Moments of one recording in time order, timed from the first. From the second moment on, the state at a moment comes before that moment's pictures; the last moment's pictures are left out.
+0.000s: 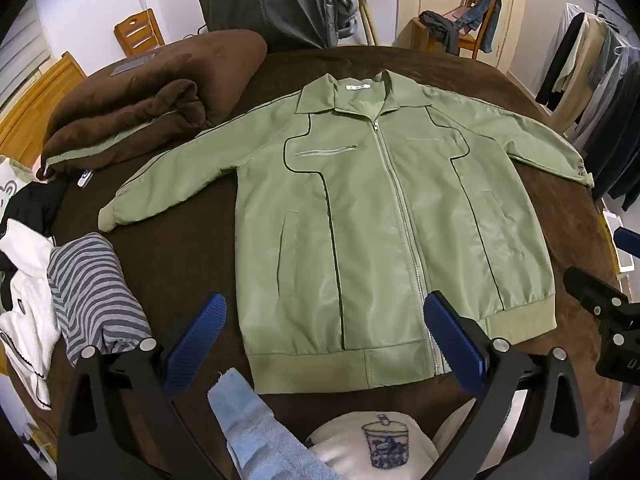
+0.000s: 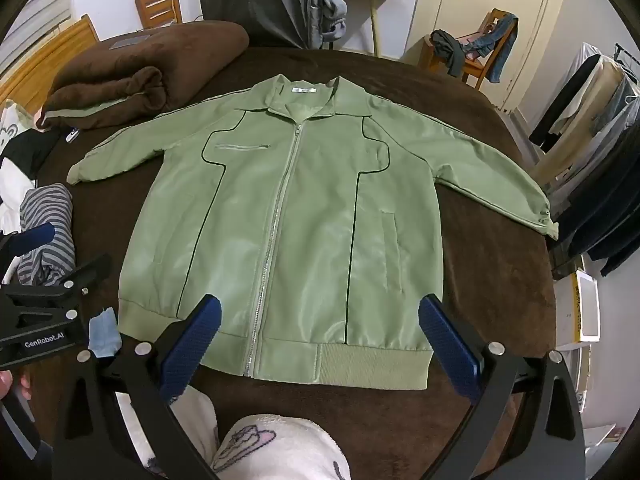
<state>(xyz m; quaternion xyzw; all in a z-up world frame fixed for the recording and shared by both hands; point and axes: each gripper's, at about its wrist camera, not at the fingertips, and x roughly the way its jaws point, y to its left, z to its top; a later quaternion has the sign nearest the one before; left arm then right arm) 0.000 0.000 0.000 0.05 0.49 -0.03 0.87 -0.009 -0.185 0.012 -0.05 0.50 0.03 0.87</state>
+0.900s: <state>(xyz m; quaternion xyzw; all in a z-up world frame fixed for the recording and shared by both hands) 0.003 -0.001 0.003 0.05 0.50 -0.03 0.87 -0.008 -0.193 0.013 -0.04 0.50 0.03 0.87</state>
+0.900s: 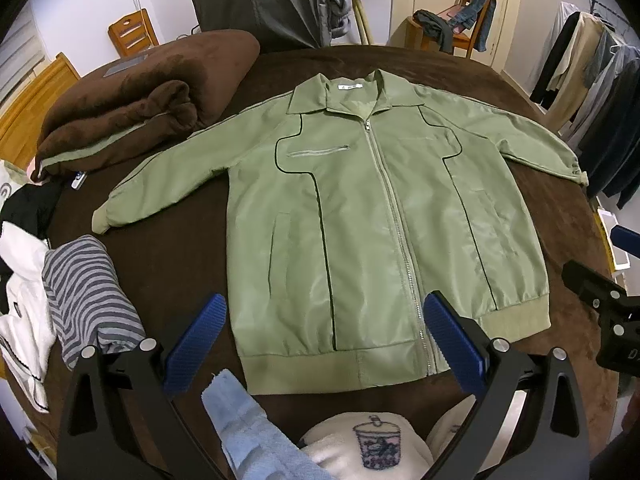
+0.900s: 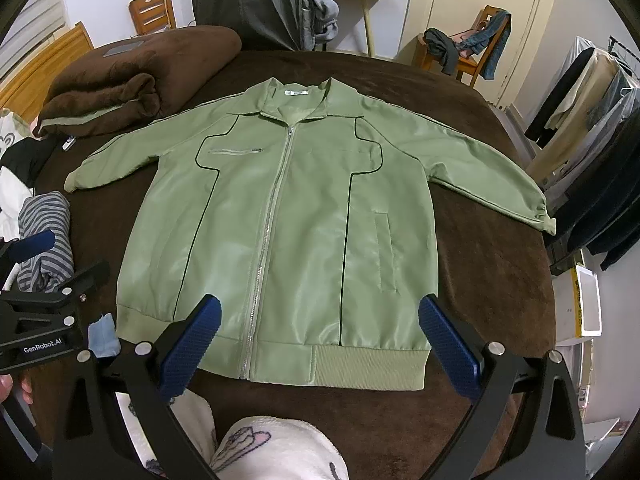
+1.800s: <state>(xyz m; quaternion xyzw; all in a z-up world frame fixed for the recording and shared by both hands) 0.002 -0.004 -0.001 0.05 0.50 -0.03 0.86 -0.007 -0.196 0.014 -0.04 0.50 0.02 0.87</state>
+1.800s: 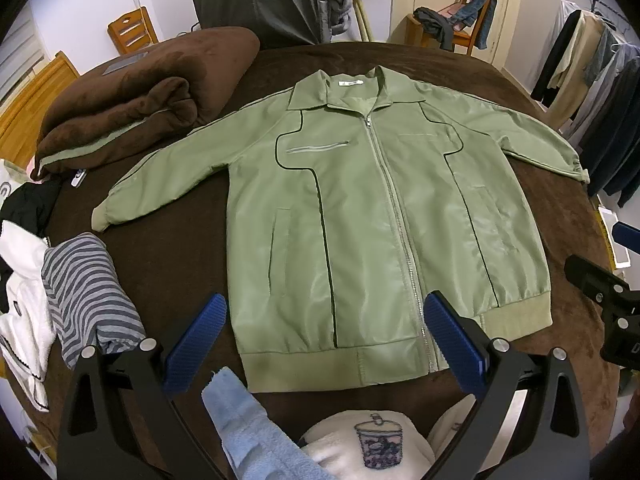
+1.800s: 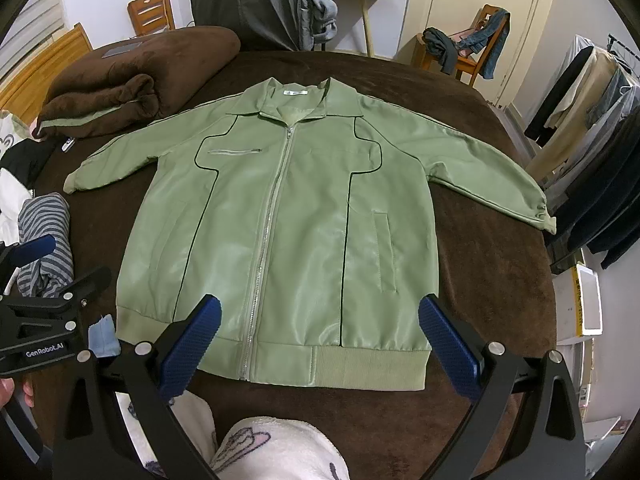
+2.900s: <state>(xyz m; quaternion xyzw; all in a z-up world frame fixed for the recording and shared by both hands) 0.001 -0.003 -0.003 0.05 0.50 -0.03 0.86 -0.010 -0.193 0.012 -0.04 0.50 0.03 0.87</state>
